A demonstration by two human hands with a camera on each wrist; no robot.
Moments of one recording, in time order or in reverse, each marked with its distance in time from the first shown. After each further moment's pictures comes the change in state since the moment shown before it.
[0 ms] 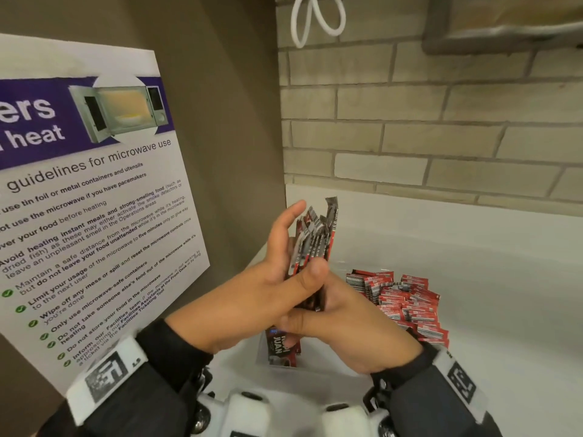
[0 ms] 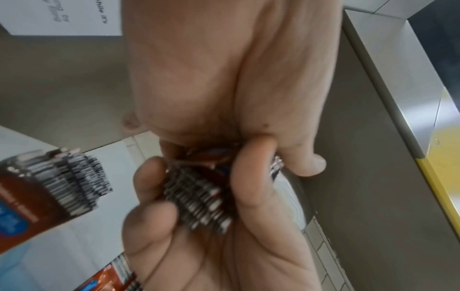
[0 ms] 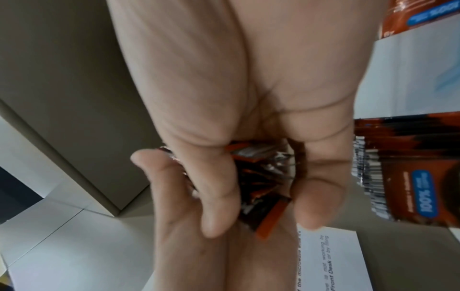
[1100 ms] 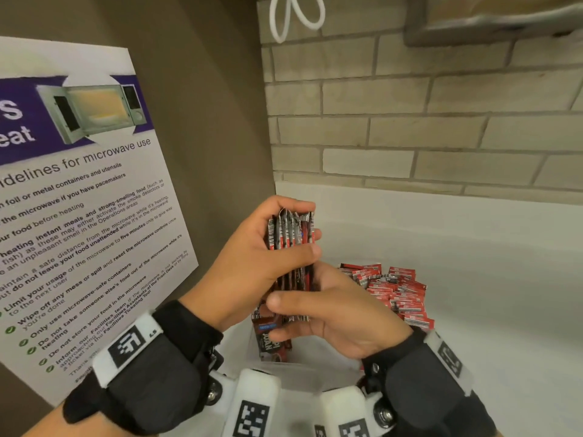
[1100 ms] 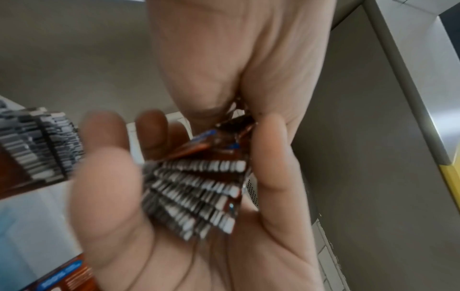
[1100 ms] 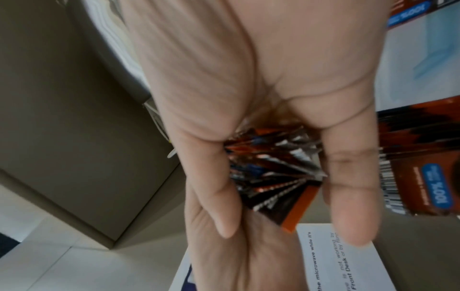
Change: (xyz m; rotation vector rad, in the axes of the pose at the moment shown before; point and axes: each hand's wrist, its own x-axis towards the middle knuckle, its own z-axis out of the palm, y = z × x) left_hand 0.022 0.000 0.007 -0.232 0.235 0.117; right_hand -0.001 -0.005 -0.012 0.218 0.000 0.127
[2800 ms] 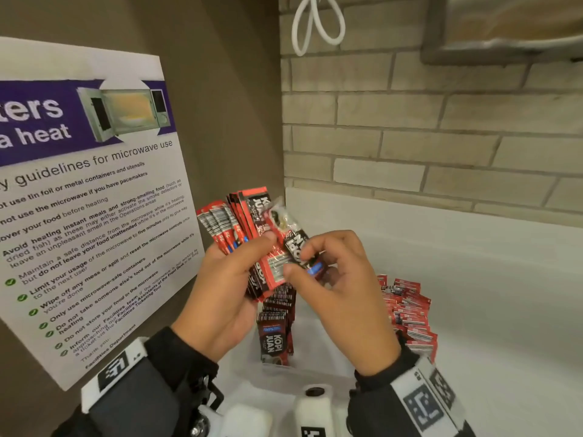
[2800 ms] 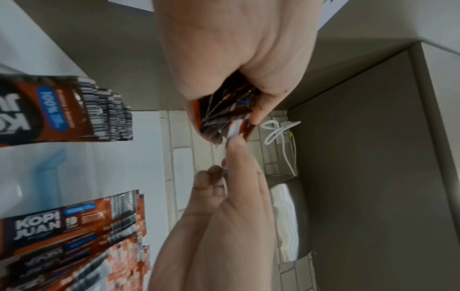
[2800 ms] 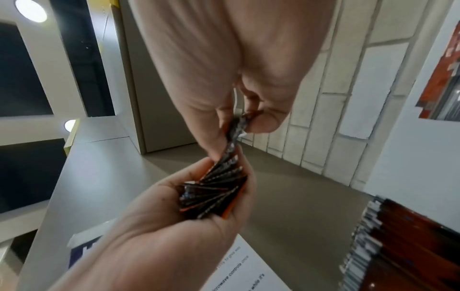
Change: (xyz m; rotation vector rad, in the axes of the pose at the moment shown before) left_hand -0.016 -0.006 -0.001 -0.461 0.417 -0.064; right_hand 0.004 0.005 0.004 -0.606 0.495 -0.587
